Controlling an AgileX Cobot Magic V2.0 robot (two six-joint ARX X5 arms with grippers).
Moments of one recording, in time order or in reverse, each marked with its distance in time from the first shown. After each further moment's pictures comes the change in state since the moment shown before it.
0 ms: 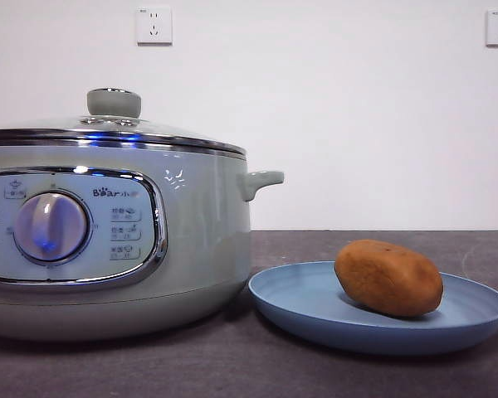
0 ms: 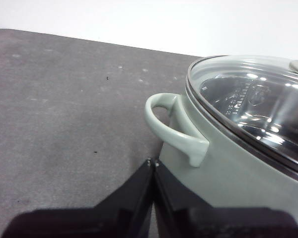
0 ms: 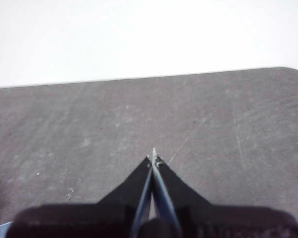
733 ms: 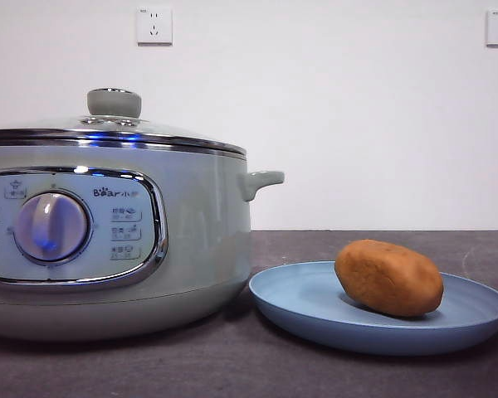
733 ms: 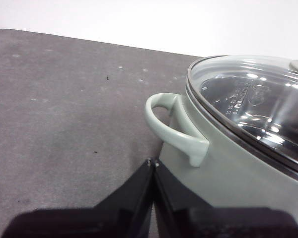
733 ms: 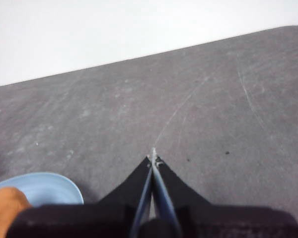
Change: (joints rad) left arm 0.000 0.000 0.000 0.000 0.000 0.000; right arm -0.001 -0.378 -0.367 -0.006 0.000 0.122
